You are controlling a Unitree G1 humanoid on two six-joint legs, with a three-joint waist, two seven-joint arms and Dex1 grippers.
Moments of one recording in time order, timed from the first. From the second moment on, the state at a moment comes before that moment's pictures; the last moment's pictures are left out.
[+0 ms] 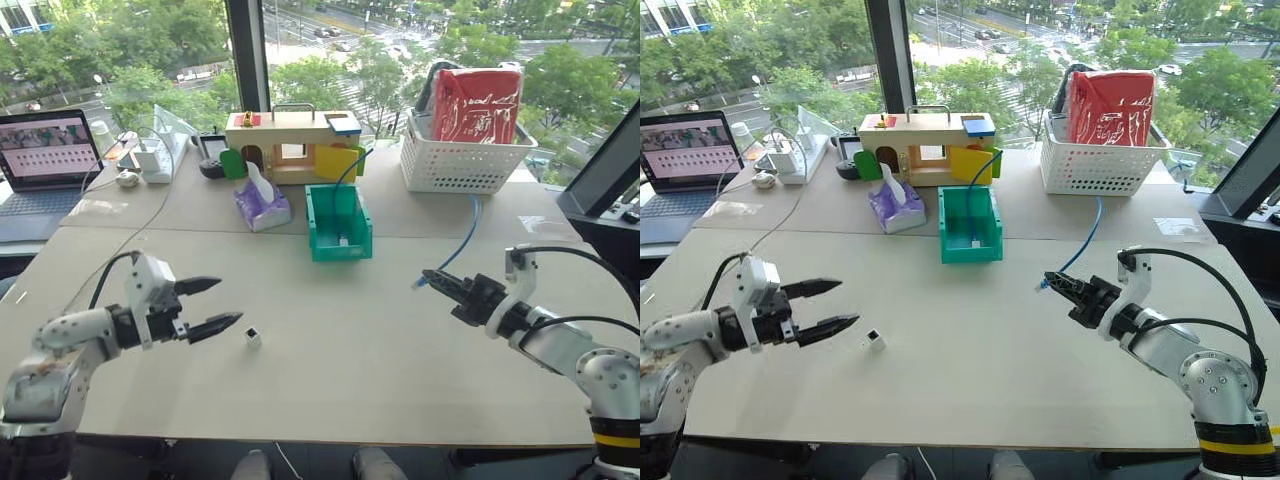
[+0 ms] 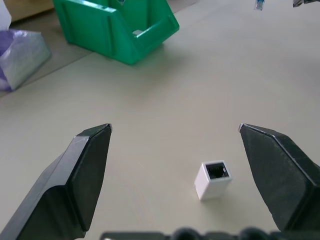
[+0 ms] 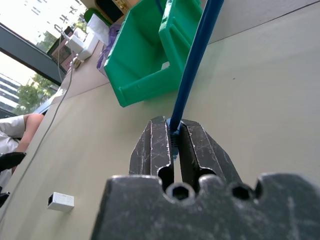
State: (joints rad) left arm 0.01 0.73 0.34 -0.30 -0.49 0.45 -1.06; right arm -0.26 -0.70 -0.20 -0.16 1.40 0.82 0.12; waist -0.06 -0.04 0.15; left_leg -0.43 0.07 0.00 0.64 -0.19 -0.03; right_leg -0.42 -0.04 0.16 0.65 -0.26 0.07
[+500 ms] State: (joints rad) left arm 0.11 0.44 0.13 -0.17 -0.23 0.12 -0.78; right arm -0.35 -0.66 -0.22 -0.08 1.24 0.88 0.22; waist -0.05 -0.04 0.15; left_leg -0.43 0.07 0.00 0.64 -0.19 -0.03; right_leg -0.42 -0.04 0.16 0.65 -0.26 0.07
